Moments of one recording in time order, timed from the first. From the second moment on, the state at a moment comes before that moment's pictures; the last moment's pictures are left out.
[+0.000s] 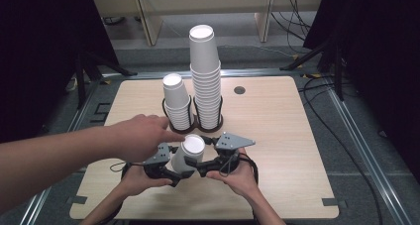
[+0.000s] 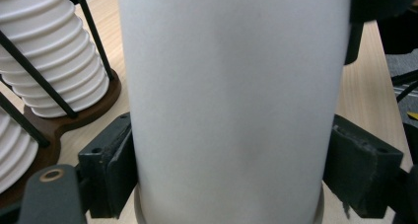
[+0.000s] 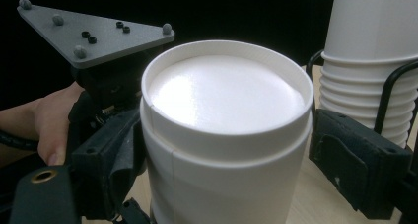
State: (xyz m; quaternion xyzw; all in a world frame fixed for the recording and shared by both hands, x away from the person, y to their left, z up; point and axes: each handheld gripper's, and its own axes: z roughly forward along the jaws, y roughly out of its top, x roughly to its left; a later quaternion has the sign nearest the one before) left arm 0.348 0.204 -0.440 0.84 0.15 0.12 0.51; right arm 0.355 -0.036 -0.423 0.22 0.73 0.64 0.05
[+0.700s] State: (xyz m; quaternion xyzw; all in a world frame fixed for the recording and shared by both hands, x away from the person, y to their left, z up) left arm 0.351 0.209 -0.433 0.87 0.13 0.12 0.47; right arm 0.346 -0.057 -0.430 0.23 0.74 0.63 0.05
